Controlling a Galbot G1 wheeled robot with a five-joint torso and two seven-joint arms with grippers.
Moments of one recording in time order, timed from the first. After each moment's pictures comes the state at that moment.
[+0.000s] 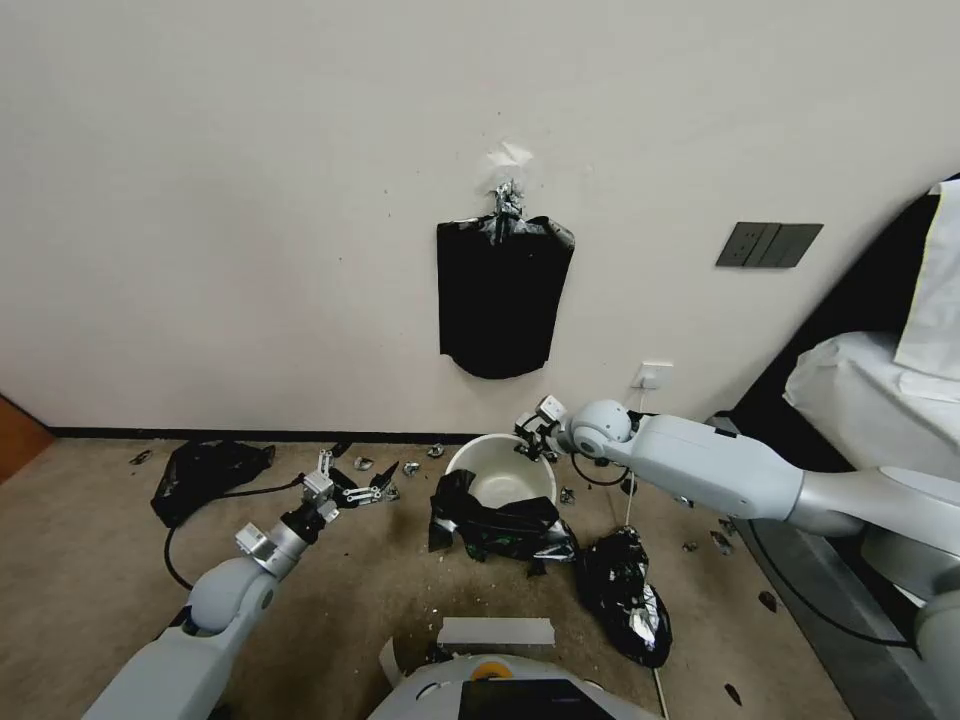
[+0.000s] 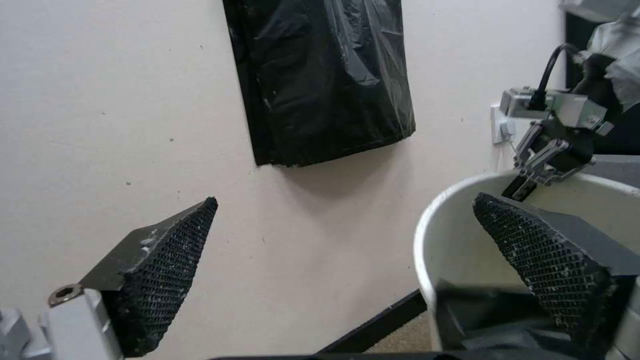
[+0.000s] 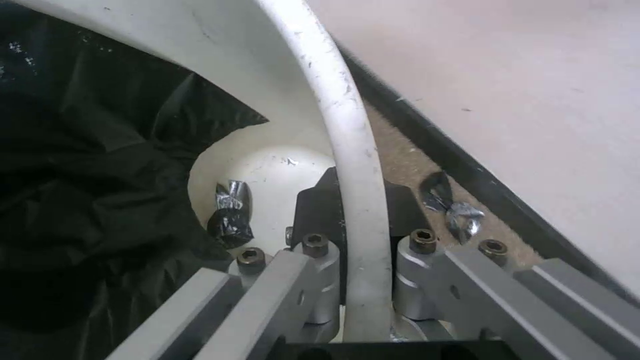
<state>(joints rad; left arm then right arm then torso) 1.47 -0.91 -0.57 -1.83 -0.54 -0.38 0.45 -0.09 0.74 -0.80 1.74 1.27 -0.70 0.33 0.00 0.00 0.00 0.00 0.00</state>
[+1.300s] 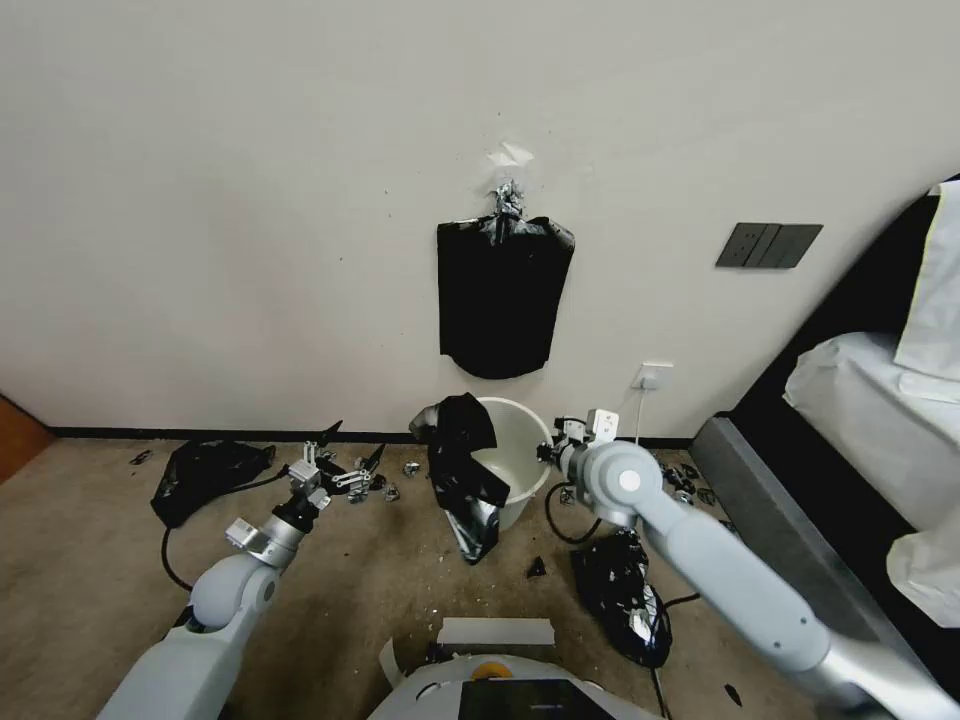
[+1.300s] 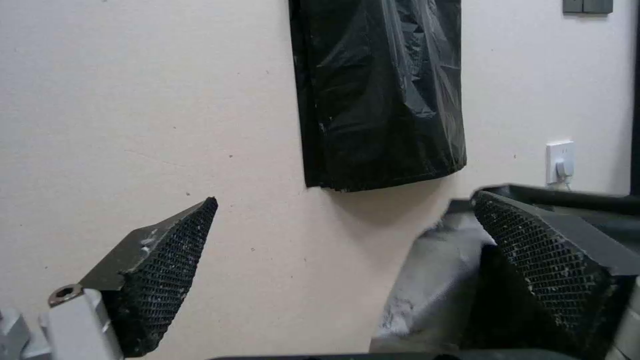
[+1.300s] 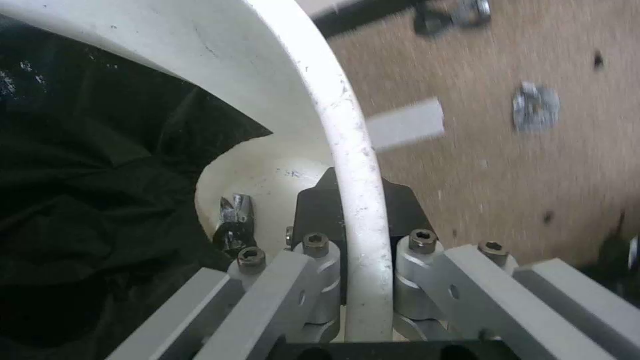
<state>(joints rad) 1.46 -1.01 -0.63 -1.83 -0.55 -0.37 0.44 -0.95 1.05 0.00 2.13 1.60 -0.51 1.21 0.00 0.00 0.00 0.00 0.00</state>
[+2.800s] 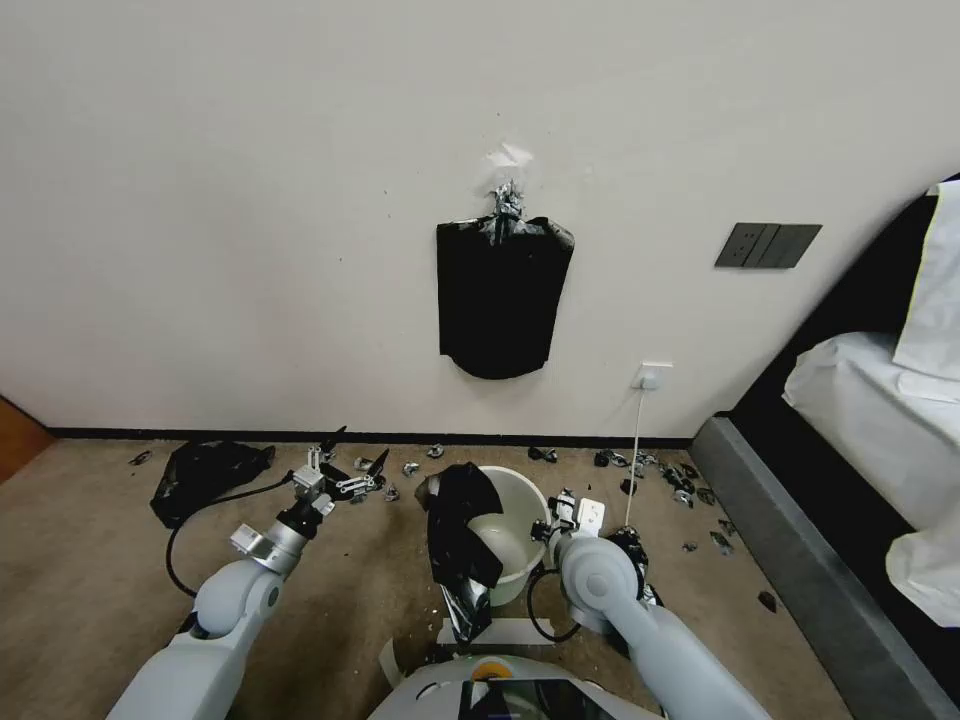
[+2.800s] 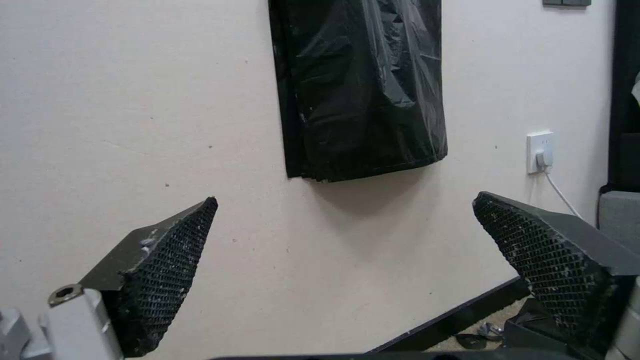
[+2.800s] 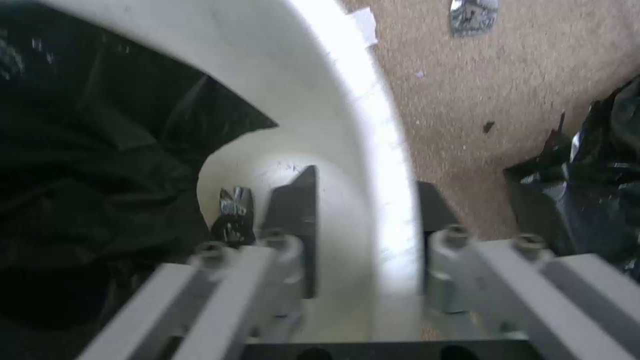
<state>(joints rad) 1.48 -1.01 -0.62 -1.84 -0.54 -0.37 0.44 -1.23 1.13 -0.01 2.11 1.24 -0.52 1.10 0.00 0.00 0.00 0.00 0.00</state>
